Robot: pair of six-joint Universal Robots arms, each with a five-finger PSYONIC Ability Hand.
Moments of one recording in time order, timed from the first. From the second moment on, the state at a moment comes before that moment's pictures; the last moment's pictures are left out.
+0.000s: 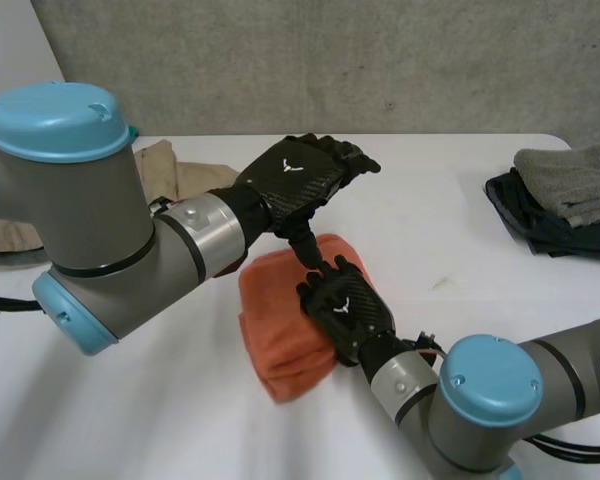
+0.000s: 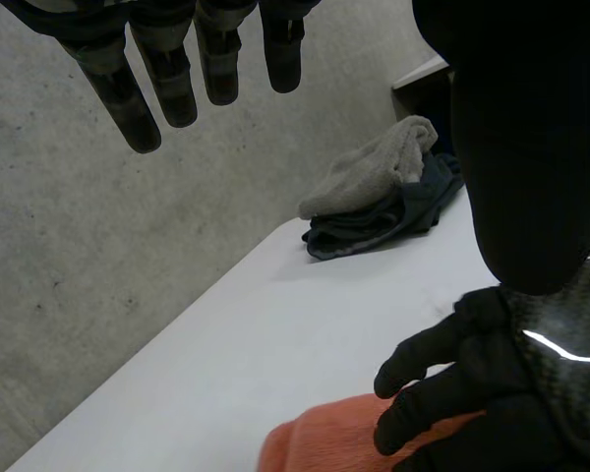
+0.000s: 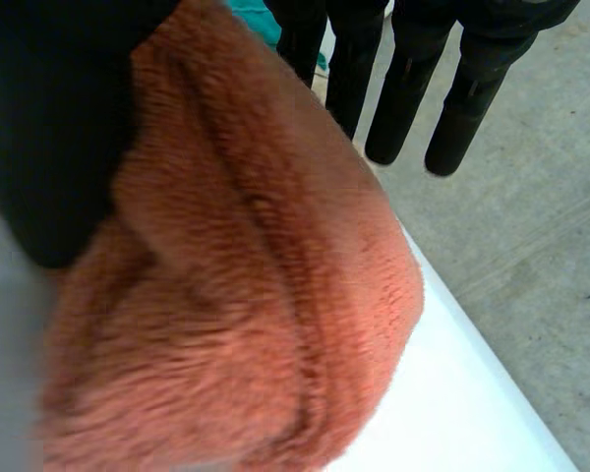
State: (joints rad) left arm 4.13 -2.03 -1.19 3.10 -1.13 3.38; right arm 2.22 -0.95 1.81 -0.76 1.38 2.55; left_hand 0.19 0.21 0.21 0.20 0.05; right_hand 0.52 0.51 0.52 0.52 0.28
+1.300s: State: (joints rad) left arm 4.18 -1.94 -1.11 3.15 -1.16 3.32; right arm 1.43 -0.65 0.90 -0.77 1.17 2.89; left_hand 0.19 0.21 0.21 0.20 0.05; right_hand 0.98 1.13 1.15 1.19 0.86
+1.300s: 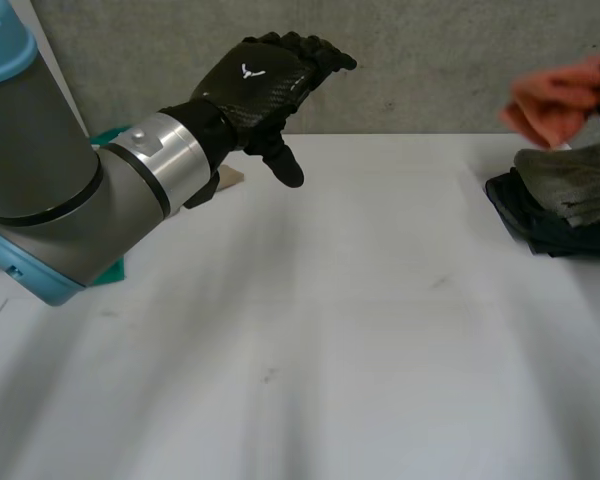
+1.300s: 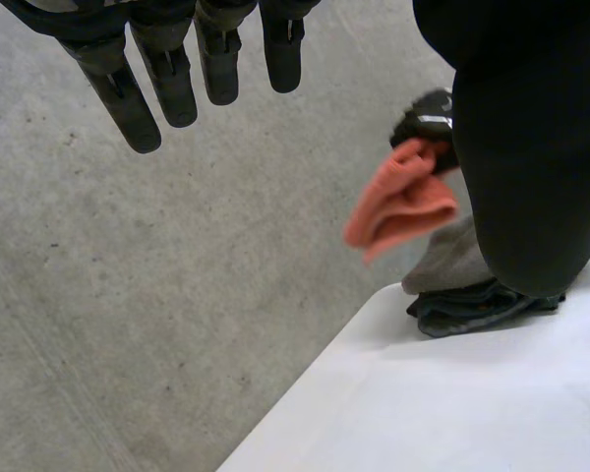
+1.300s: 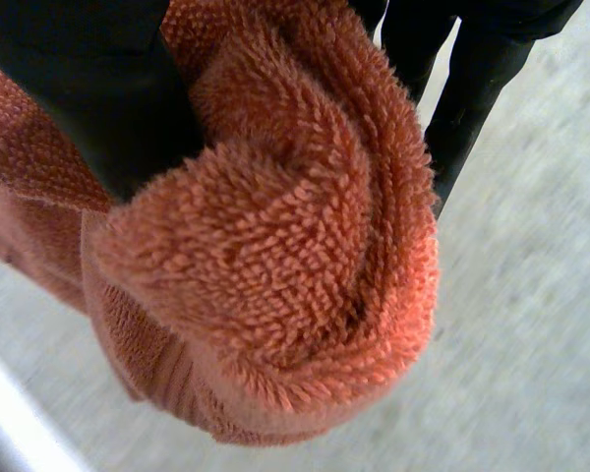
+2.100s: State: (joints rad) left arm 4.13 -1.93 -1.11 3.16 -1.16 3.32; right arm 1.06 -1.18 1.17 -0.19 1.15 2.68; left_hand 0.19 0.21 0.21 0.20 0.05; right_hand 0.23 0.21 0.21 0.21 0.05
